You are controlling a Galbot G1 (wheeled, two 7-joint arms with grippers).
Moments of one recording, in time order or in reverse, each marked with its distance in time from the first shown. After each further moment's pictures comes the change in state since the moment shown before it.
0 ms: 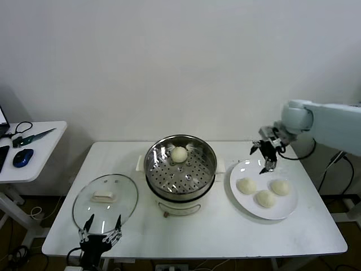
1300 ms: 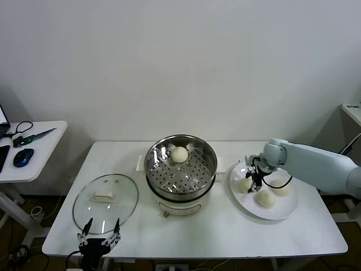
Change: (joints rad) left arm 0.001 -0.008 -0.007 0.028 0.013 -0.011 -0.007; right arm -0.366 0.090 0.264 -0.197 -0.095 -0.113 0.061
